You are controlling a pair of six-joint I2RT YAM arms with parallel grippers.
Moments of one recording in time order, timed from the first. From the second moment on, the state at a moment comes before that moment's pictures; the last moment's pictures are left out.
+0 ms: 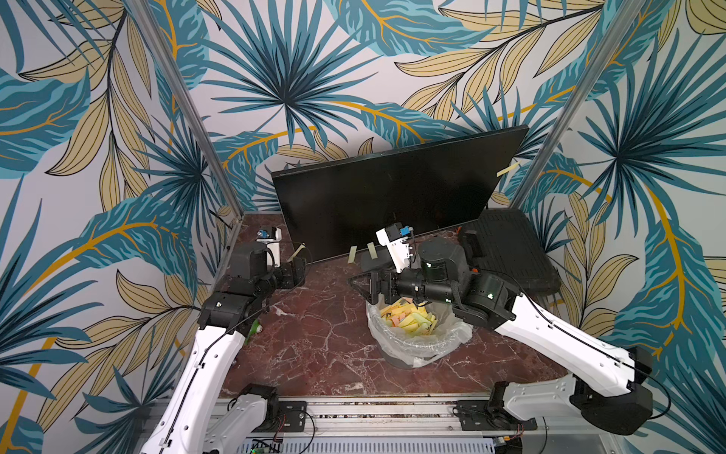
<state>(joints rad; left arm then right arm) -0.13 0.95 1.07 -0.67 0.09 -0.18 0.97 1.32 1.44 -0.47 -0.14 0.60</state>
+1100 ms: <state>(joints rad) -0.10 1.00 1.06 -0.62 0.16 -0.16 0.98 1.32 1.44 -0.46 -0.12 0.60</state>
